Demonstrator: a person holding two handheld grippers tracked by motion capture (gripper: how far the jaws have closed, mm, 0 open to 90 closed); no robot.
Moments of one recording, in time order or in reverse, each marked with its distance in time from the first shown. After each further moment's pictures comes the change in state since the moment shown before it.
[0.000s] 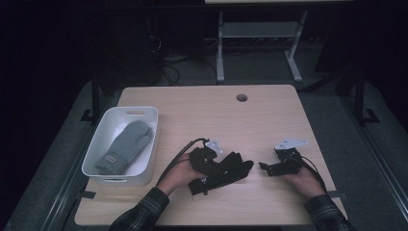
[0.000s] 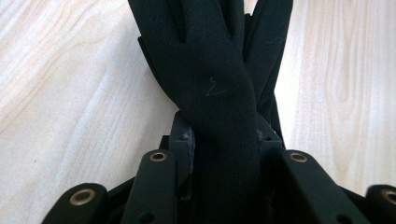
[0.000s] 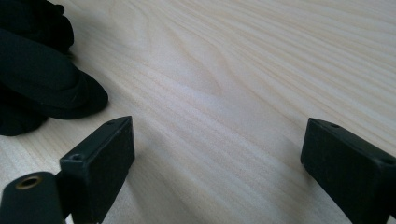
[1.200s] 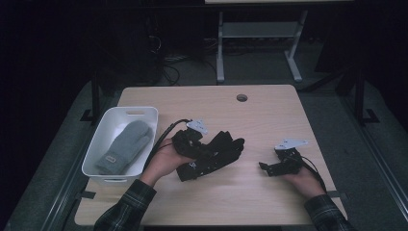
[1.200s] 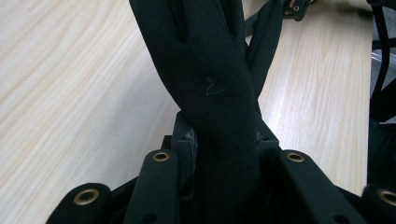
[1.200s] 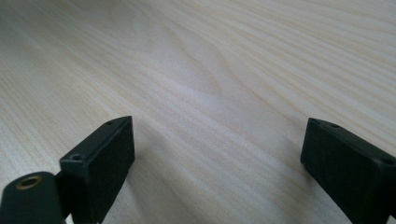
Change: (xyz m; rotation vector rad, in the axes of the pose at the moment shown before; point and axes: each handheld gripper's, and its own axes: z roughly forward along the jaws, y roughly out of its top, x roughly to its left) left arm 0.001 0.017 -0.088 -0.084 0.096 -0.042; right arm 0.000 0.000 0.000 0.002 0.000 0.006
